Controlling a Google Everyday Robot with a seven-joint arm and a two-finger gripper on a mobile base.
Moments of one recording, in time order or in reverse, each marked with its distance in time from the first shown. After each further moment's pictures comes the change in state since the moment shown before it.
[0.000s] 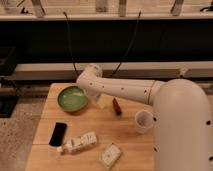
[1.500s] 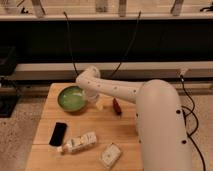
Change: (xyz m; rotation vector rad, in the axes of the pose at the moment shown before) arm -0.009 -0.009 0.055 -0.088 -0.110 -0.066
